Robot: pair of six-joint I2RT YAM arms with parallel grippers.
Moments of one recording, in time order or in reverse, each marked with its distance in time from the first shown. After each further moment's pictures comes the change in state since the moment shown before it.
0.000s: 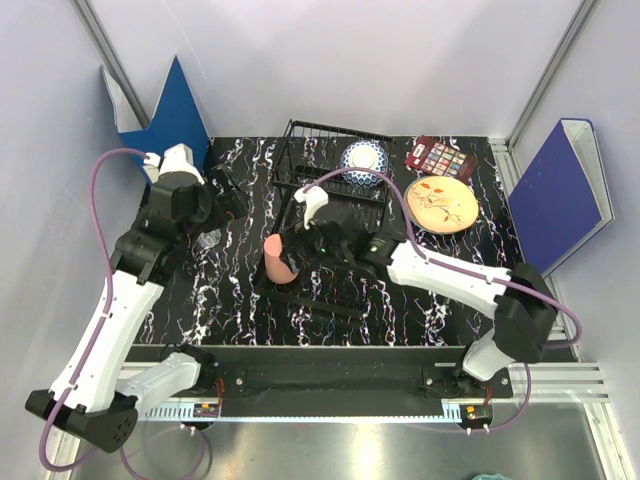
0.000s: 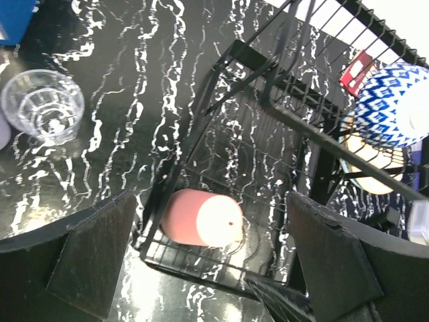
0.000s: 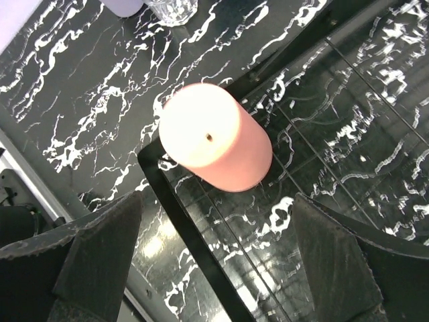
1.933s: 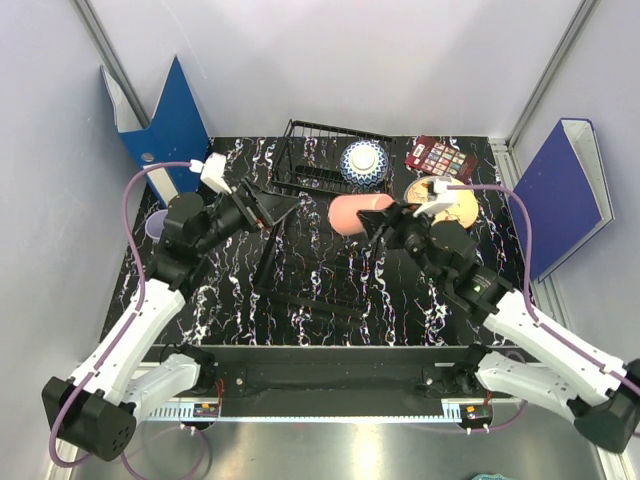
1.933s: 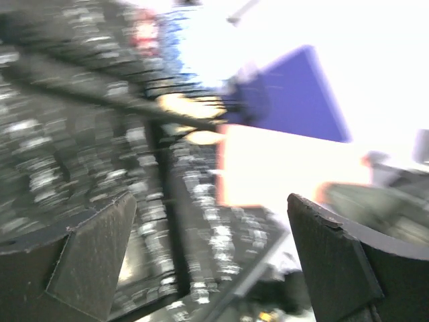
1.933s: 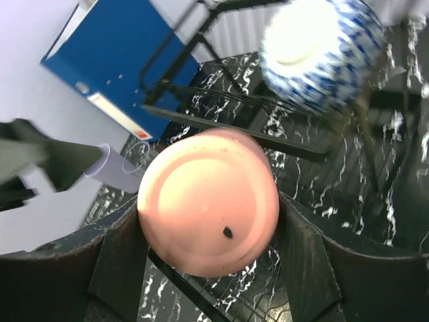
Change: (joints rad) left arm 0.005 -0.068 -0.417 0.719 0.580 -0.190; right arm -0.123 -0.618 -0.308 0.137 0.298 0.195
